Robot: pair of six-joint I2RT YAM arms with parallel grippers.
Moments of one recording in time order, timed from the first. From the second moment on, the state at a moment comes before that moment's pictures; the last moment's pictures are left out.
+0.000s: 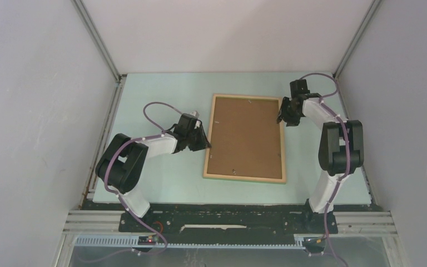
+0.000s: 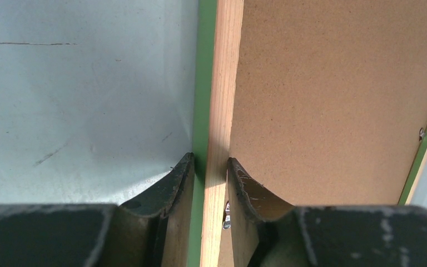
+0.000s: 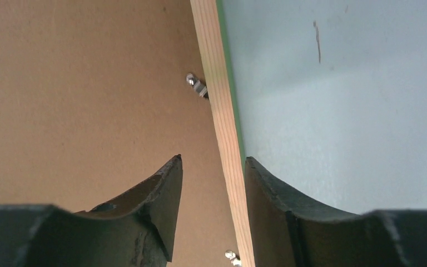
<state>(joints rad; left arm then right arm) -0.49 1.70 0.85 -0.02 0.15 -0.68 0.08 1.85 1.35 -0.58 -0.02 0.39</state>
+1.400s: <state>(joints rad) -0.49 1.70 0.85 -0.01 0.16 -0.67 0.04 2.13 1.62 -0.68 -0.05 0.31</state>
